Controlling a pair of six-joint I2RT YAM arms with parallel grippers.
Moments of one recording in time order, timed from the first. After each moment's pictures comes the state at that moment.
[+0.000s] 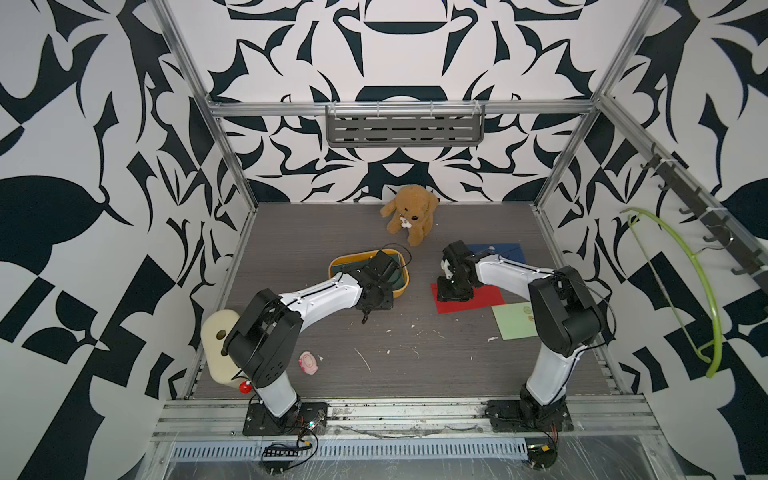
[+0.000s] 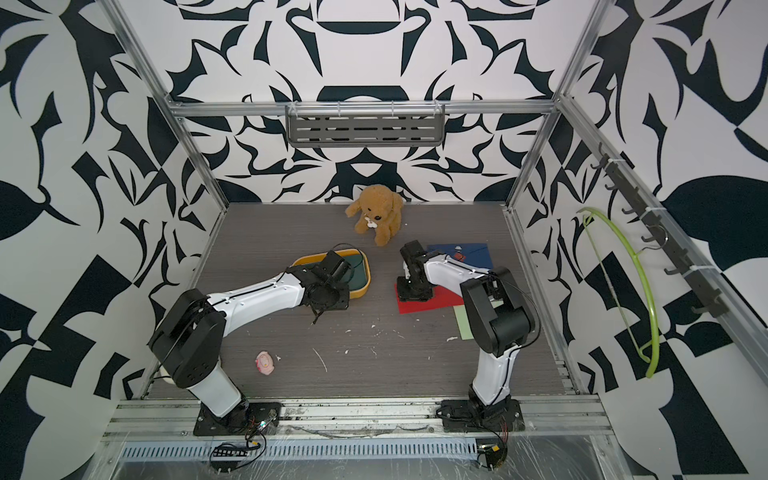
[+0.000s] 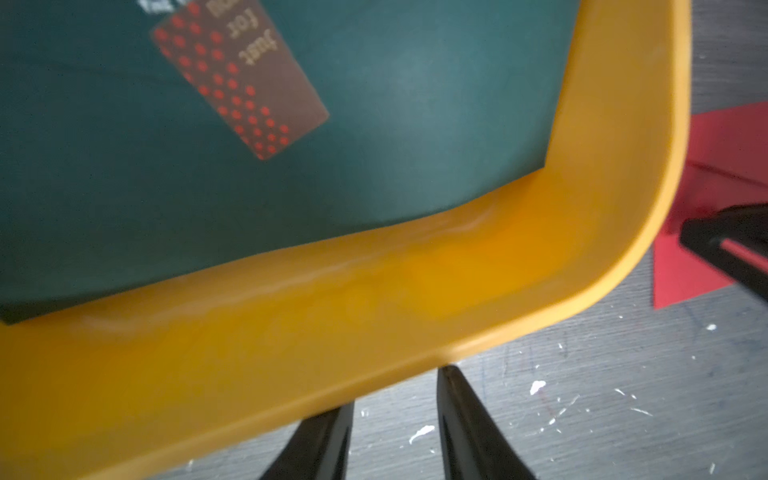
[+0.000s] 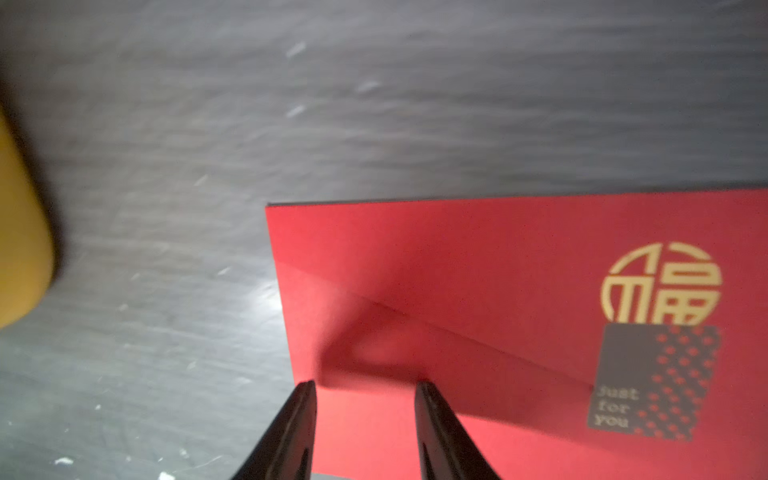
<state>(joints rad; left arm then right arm) -0.72 1.68 1.10 -0.61 -0.04 -0.67 0.47 1.83 1.14 -0.63 -0.15 0.40</state>
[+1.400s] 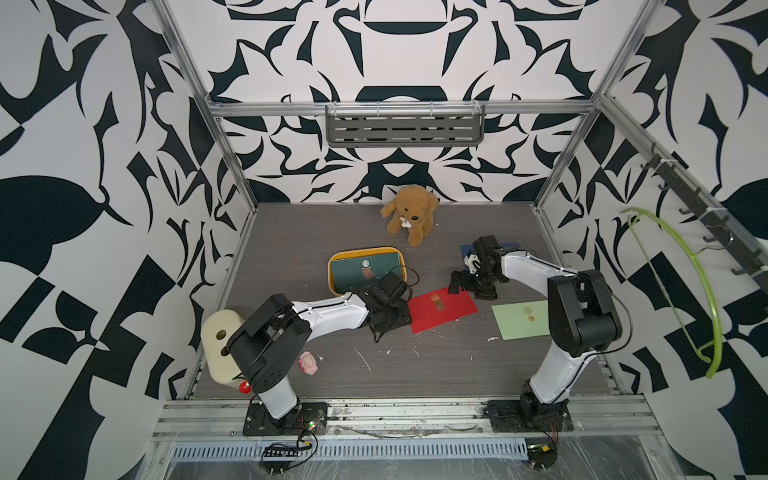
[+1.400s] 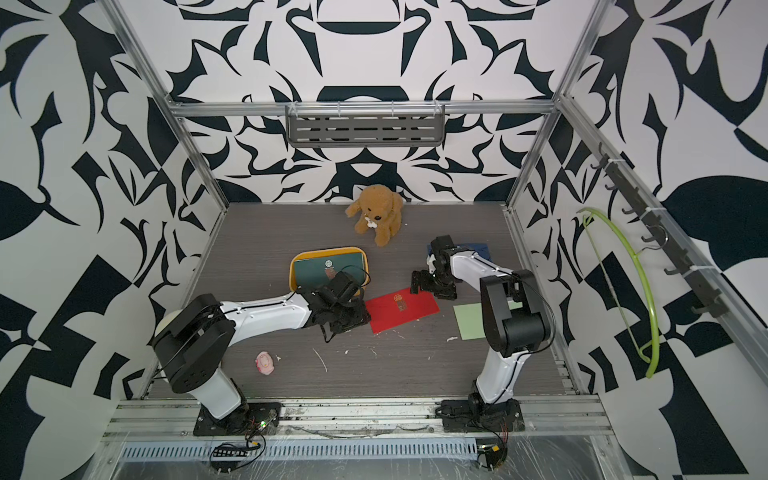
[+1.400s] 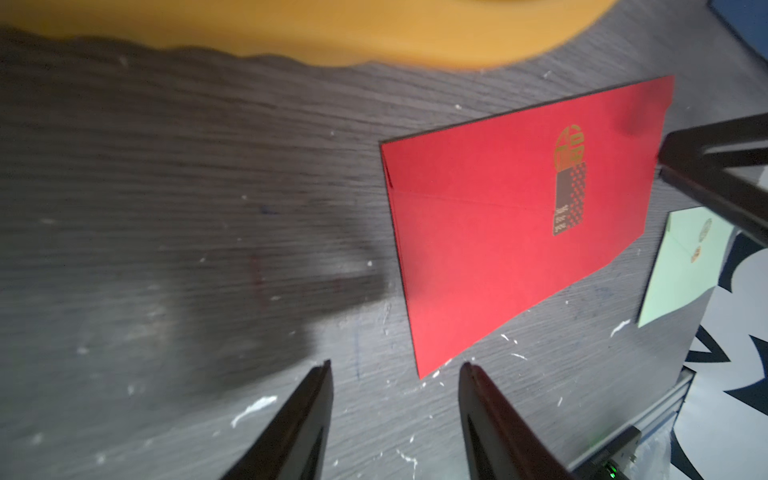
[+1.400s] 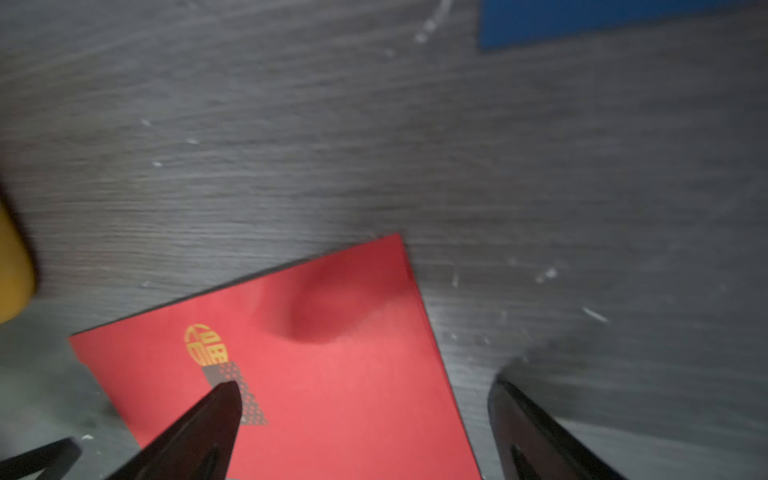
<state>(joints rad) -0.87 1.70 0.94 -0.30 0.16 -1.03 0.20 1.79 1.10 -0.67 -0.27 0.29</state>
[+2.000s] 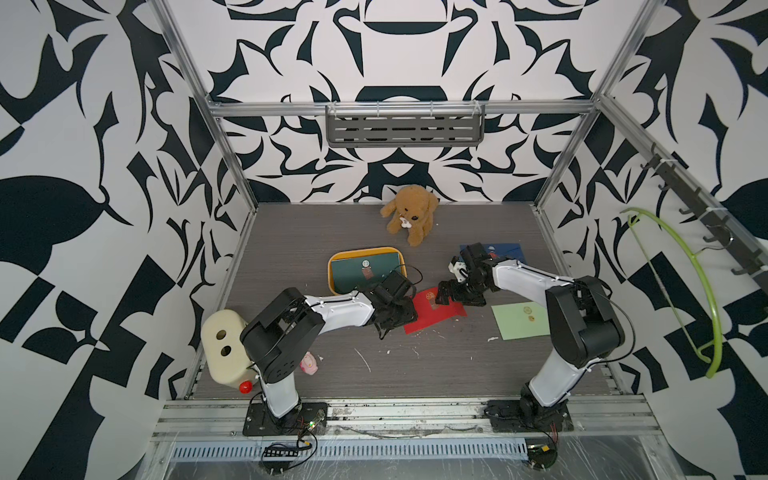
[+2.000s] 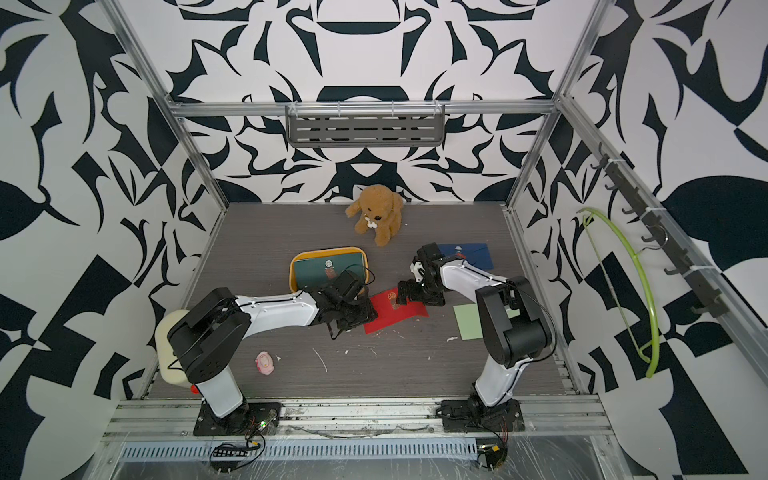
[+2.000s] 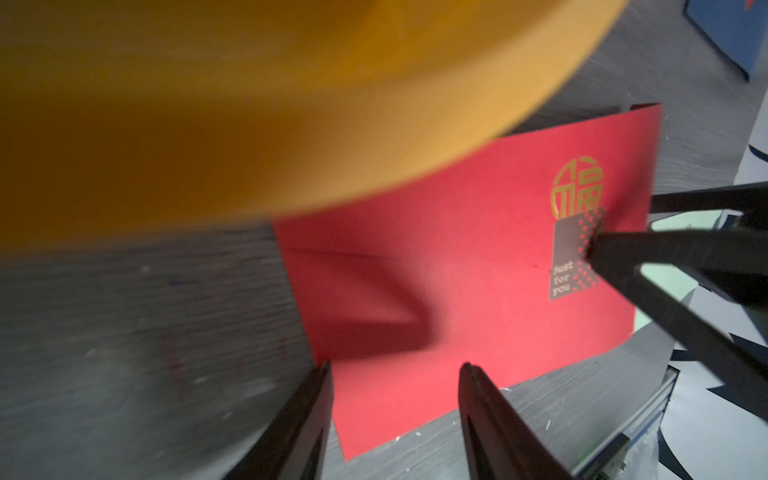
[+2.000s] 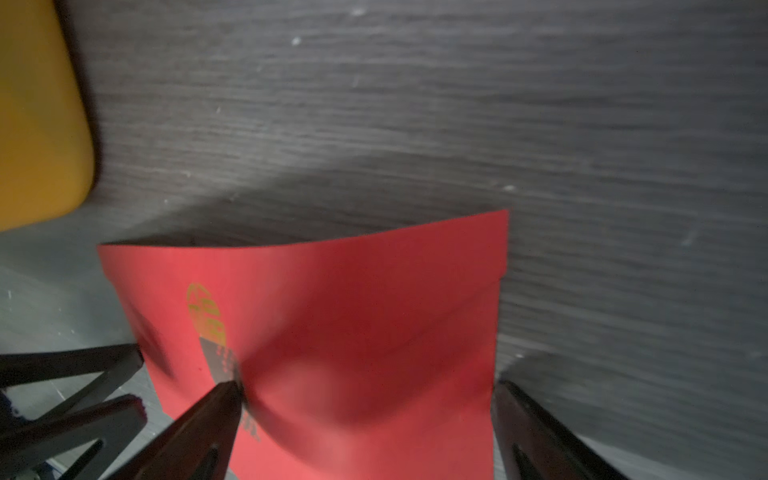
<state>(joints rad) -0.87 1.77 0.96 -0.21 0.18 -1.02 0.34 1.72 1.02 -0.62 -0.31 0.28</state>
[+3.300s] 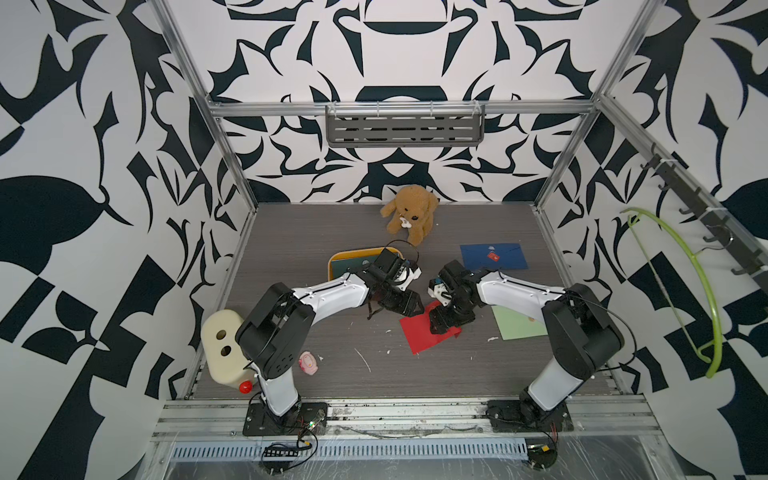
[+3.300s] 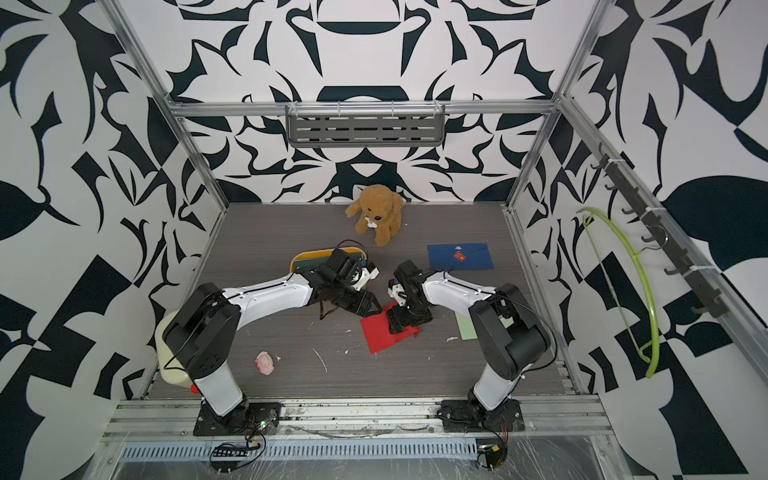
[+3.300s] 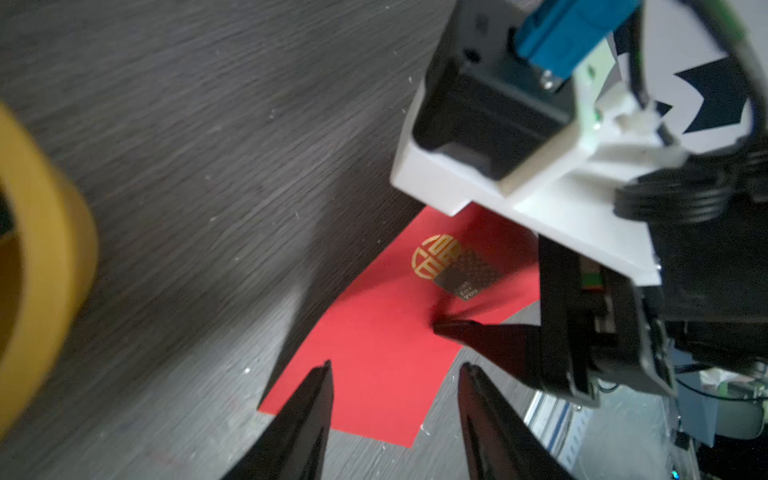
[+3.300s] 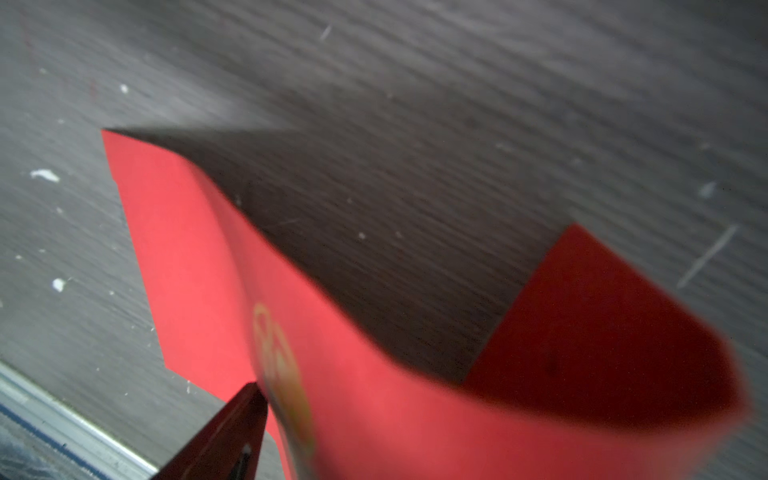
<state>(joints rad) -0.75 1.77 1.11 -0.34 0.54 -0.26 0.55 1.68 0.97 -0.76 -0.29 0.12</state>
